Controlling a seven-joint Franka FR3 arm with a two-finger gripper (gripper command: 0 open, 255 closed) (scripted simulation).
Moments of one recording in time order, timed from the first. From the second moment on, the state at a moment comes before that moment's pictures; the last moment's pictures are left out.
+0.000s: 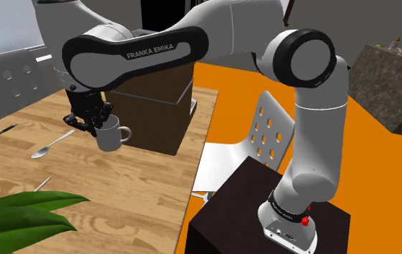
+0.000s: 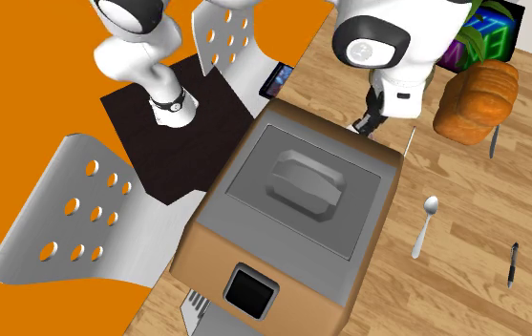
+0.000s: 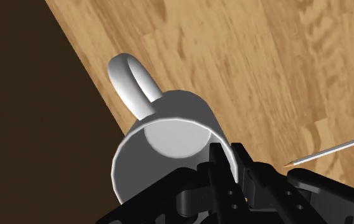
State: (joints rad) arm 0.13 0.38 0.57 -1.52 -0.30 1.89 0.69
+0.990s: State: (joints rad) arm 0.34 0.83 0.49 -0.97 -0.44 1.78 0.70
